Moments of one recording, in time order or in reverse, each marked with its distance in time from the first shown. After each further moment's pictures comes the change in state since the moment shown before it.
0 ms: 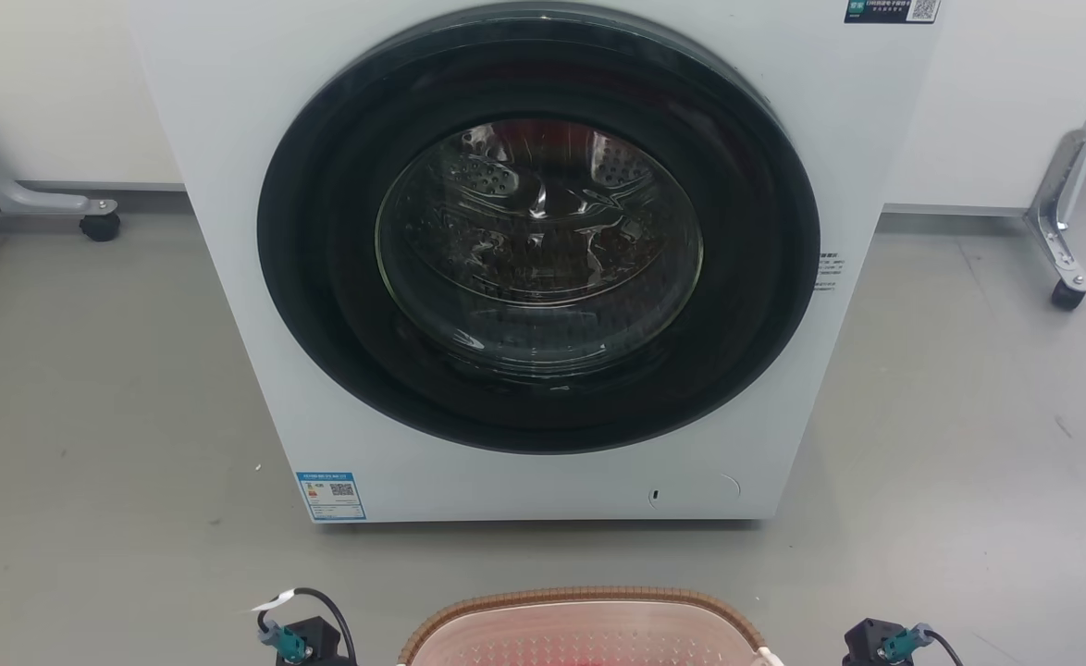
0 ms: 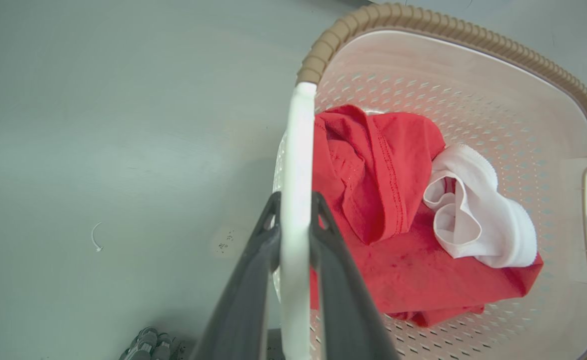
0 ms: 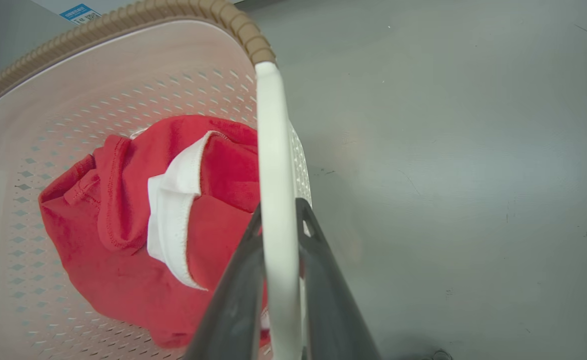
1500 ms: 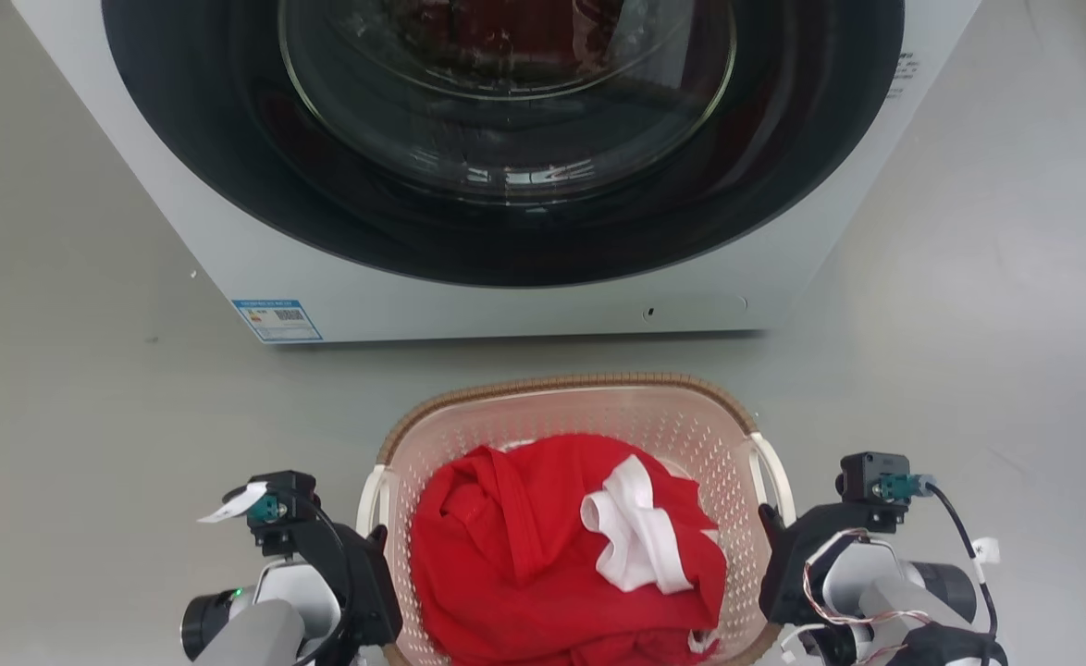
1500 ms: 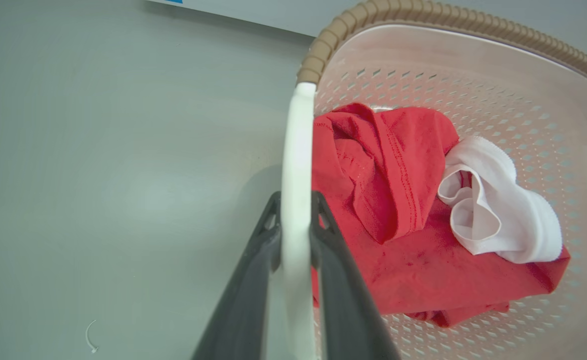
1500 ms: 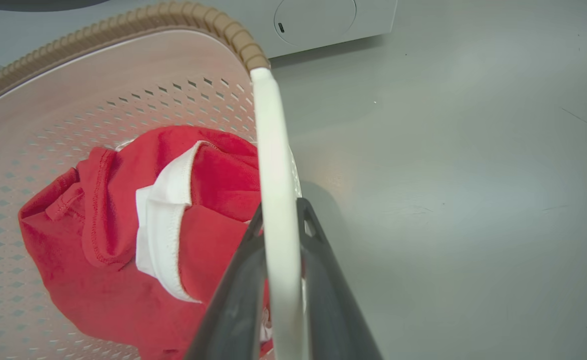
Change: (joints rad) left arm -0.161 0.034 -0.018 -0.066 0.032 0.000 -0.221; right arm -0.200 0.002 0.027 -0.066 -0.042 -0.082 -0.213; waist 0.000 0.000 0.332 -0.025
